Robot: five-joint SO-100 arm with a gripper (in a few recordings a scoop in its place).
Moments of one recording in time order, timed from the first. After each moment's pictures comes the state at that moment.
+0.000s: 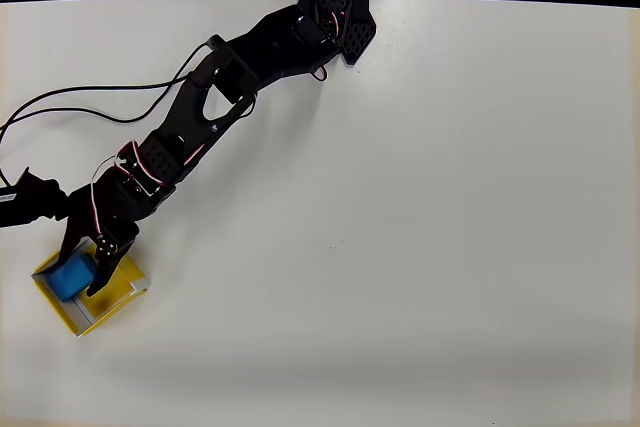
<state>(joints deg) 40.4 53.2 73.4 -1.4 -92.1</state>
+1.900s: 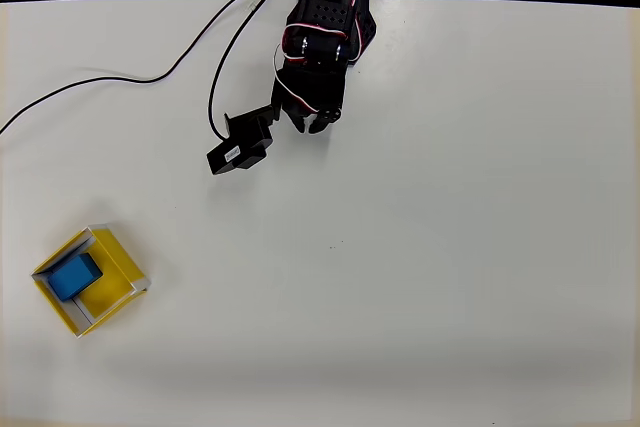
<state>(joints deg) 6.4 190.0 178.7 76.9 -93.6</state>
